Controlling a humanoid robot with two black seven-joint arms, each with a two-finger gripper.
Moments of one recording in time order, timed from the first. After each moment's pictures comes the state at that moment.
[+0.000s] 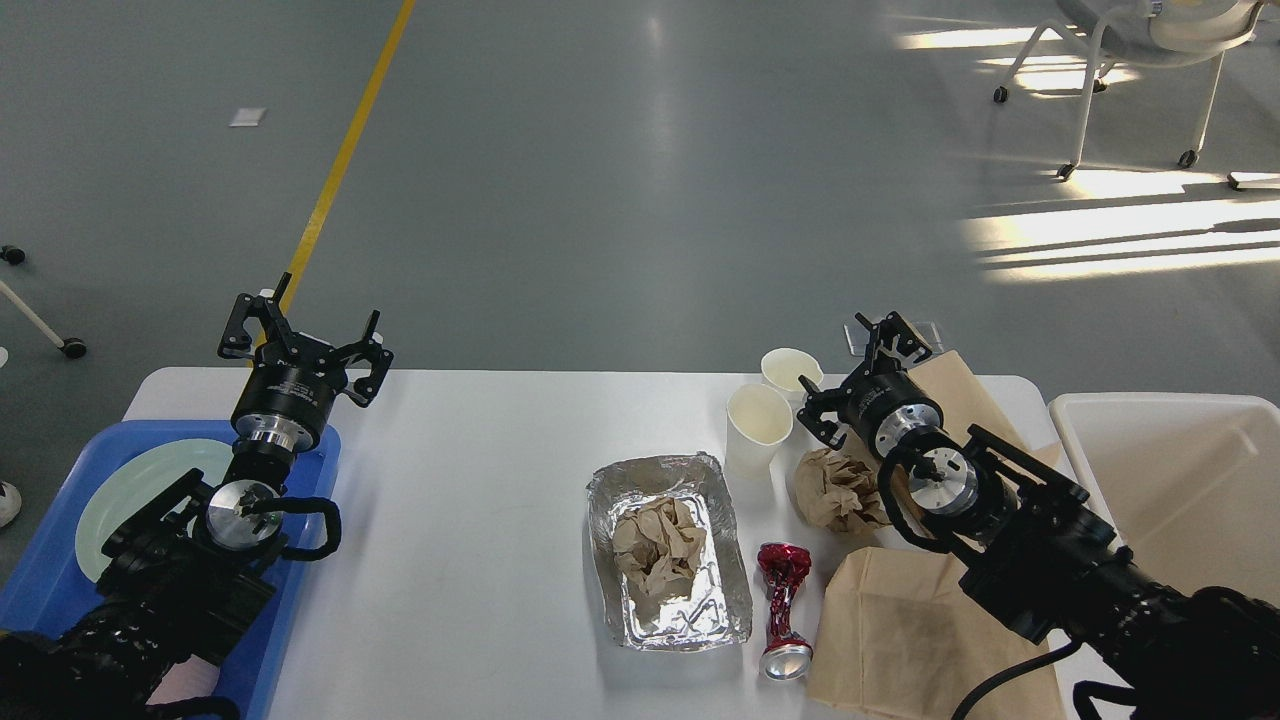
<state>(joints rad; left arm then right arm) -0.66 0.13 -1.06 -0.33 -0.09 -0.60 -0.29 0.69 -0.10 0.66 0.55 0.12 0.06 0.16</state>
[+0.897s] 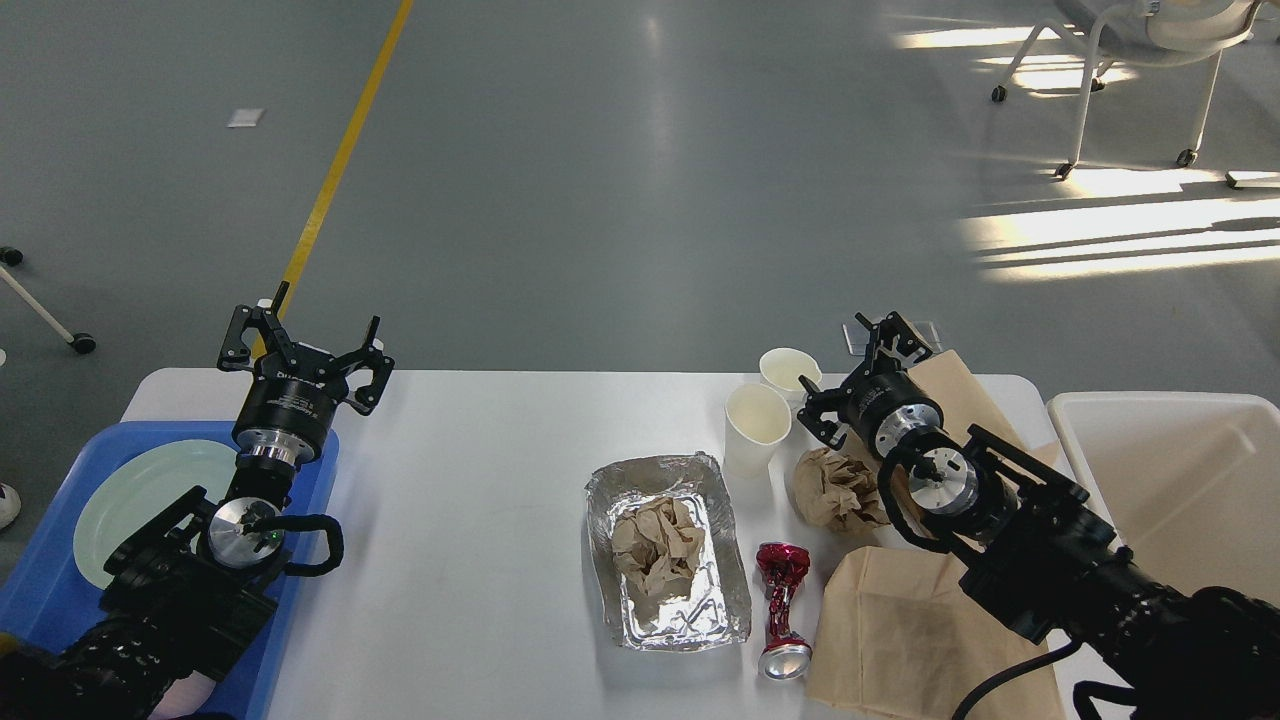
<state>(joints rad) -0.63 0.13 -1.06 -0.33 -0.10 -0.66 -0.30 0.69 -0.10 0.66 0.55 0.12 0.06 0.16</state>
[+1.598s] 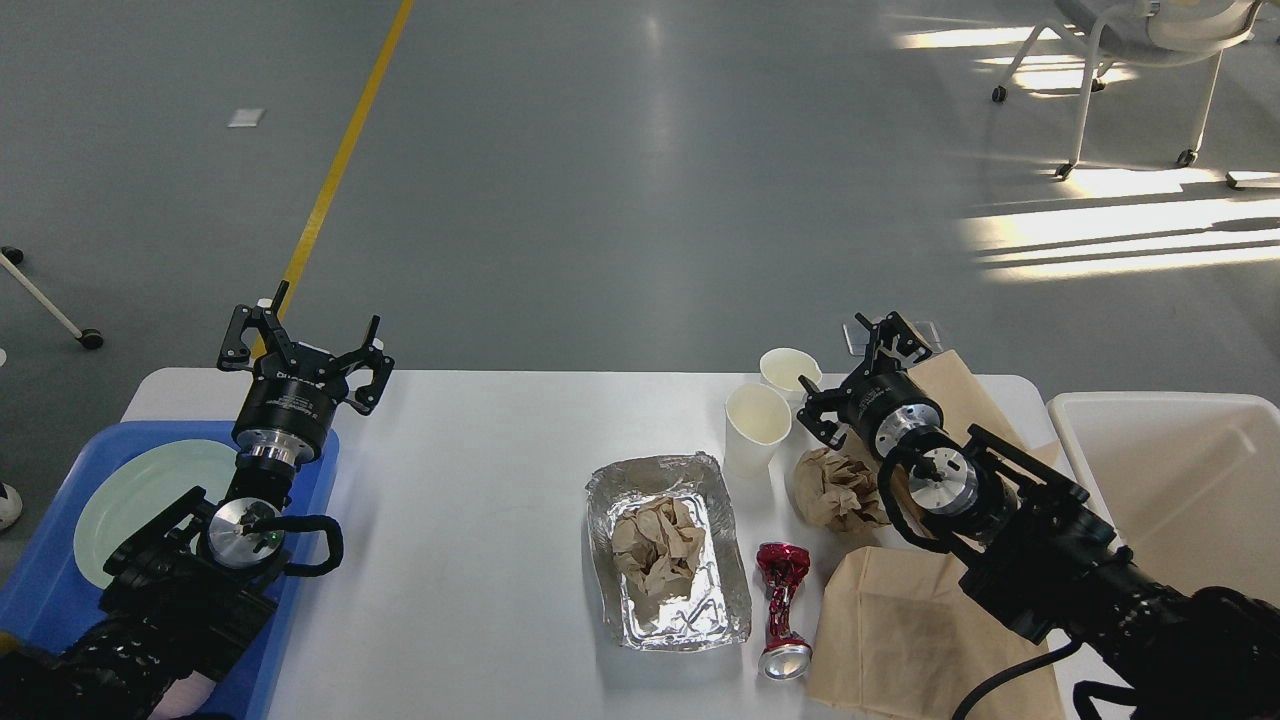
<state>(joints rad) -0.63 0.13 -1.06 -0.33 -0.10 -0.67 -0.31 0.69 -0.10 0.66 0.55 0.12 0.06 0.16</state>
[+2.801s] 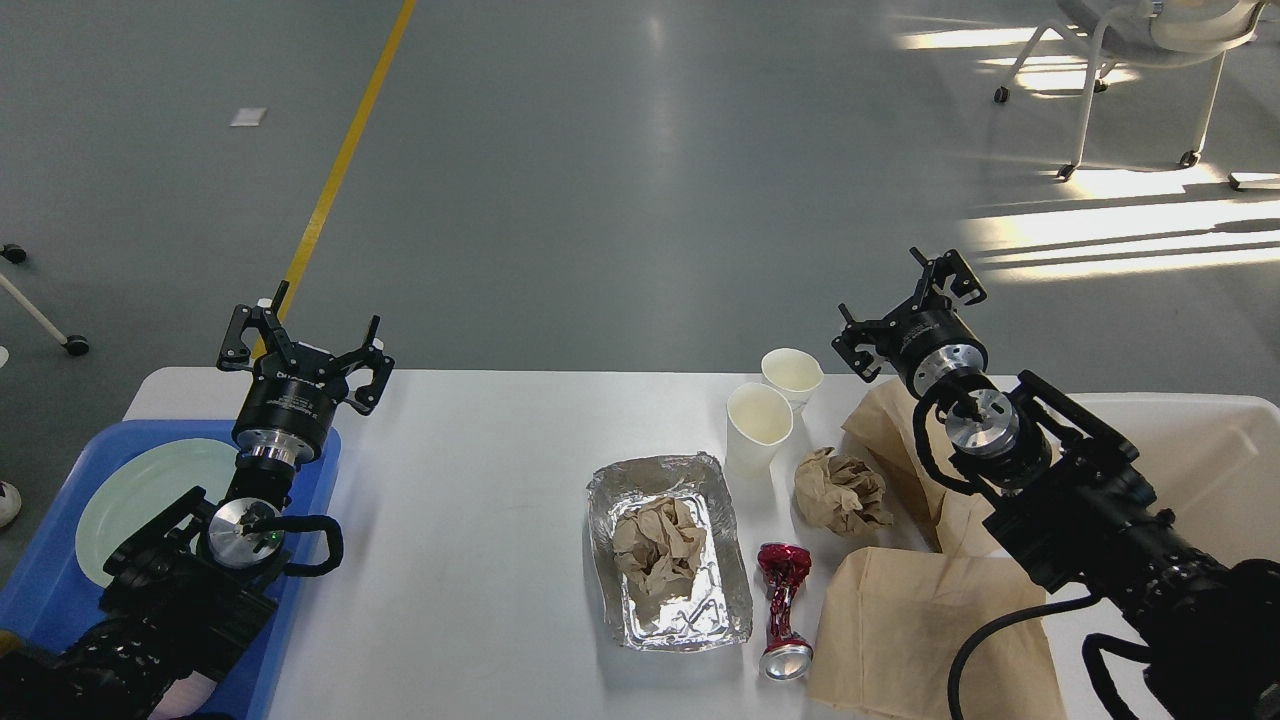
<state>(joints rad) -0.63 0.13 -1.06 -0.33 -0.10 -0.67 -0.31 0.75 -0.13 0.83 0.56 0.12 0.06 0.15</state>
